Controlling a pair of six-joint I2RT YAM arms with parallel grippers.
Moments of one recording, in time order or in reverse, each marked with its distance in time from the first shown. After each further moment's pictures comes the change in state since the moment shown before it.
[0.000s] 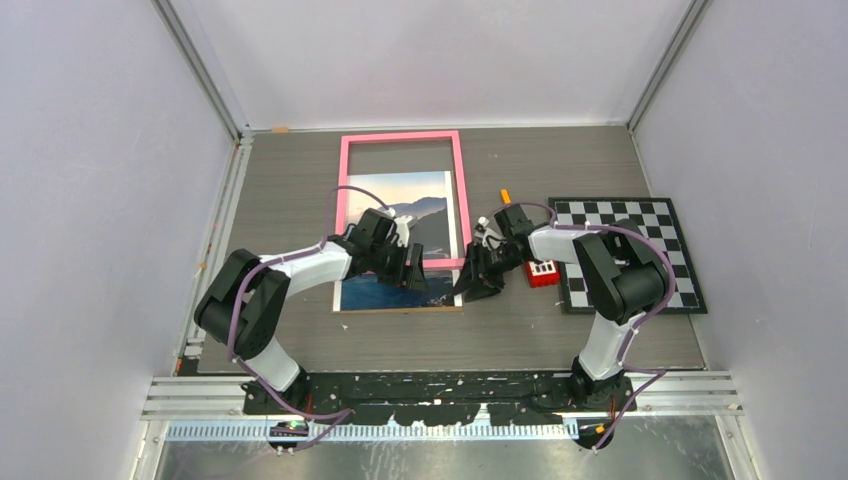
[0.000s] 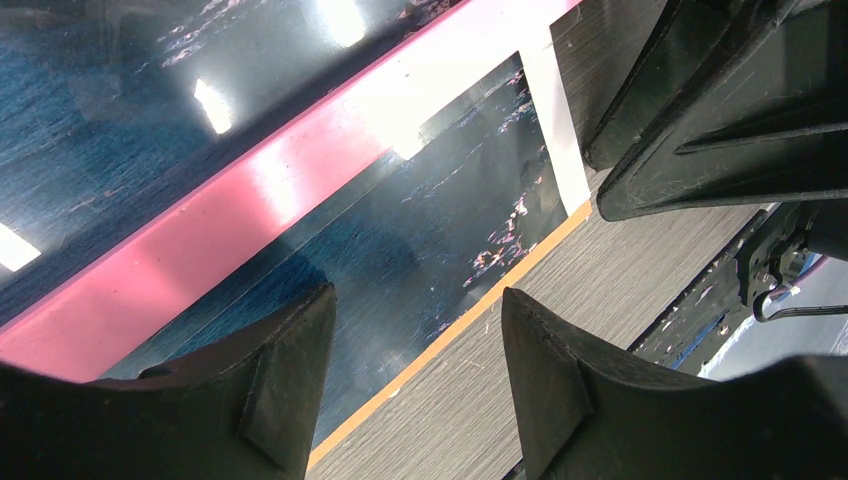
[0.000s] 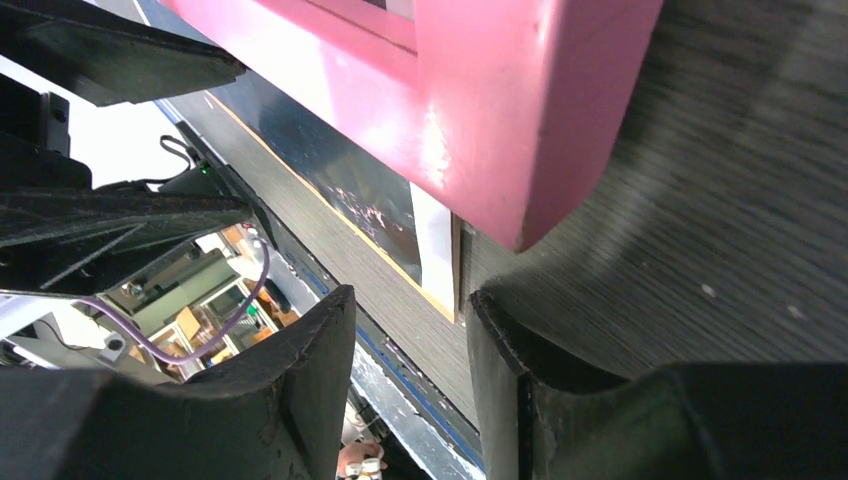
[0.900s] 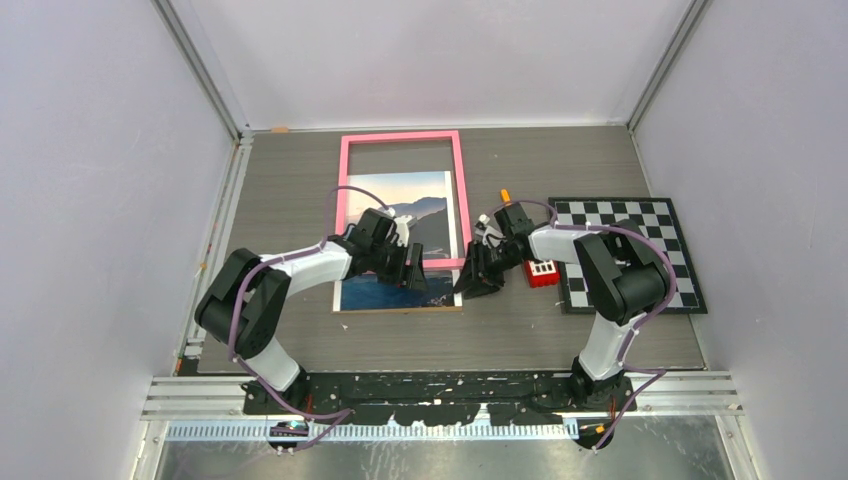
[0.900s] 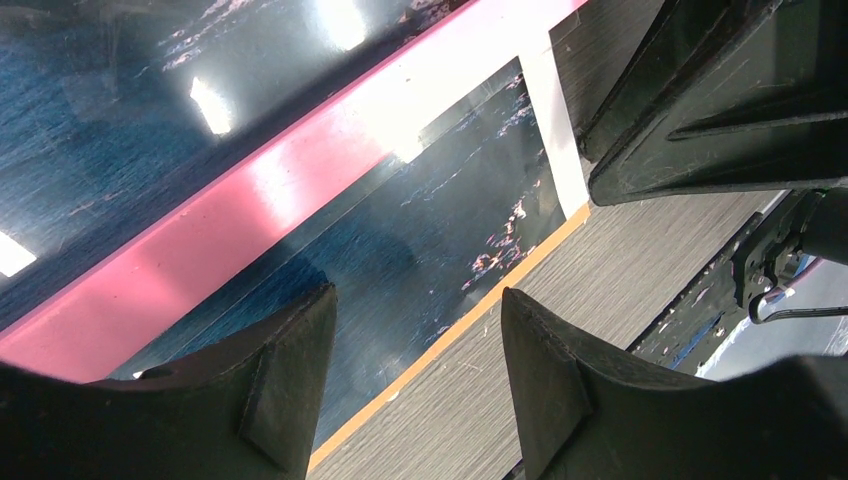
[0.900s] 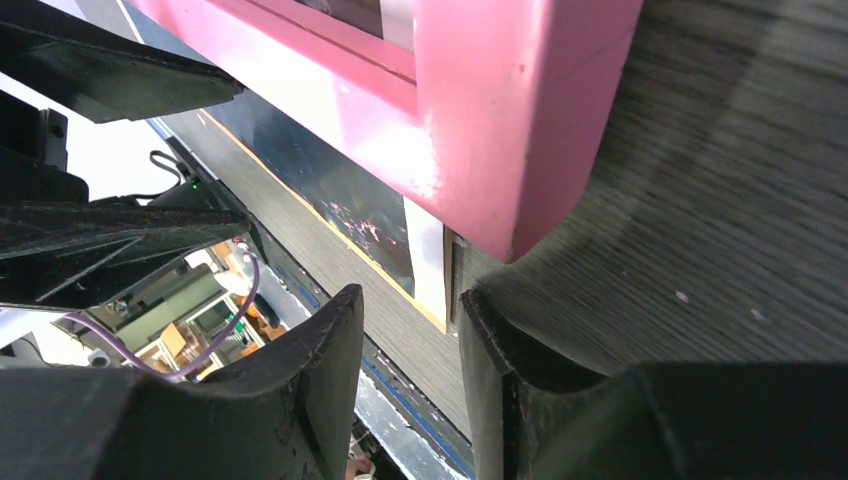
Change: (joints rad) left arm 0.000 0.005 -0.001 0.007 0.004 -0.005; right arm 0.002 -0.004 0.001 0.024 0.040 0.006
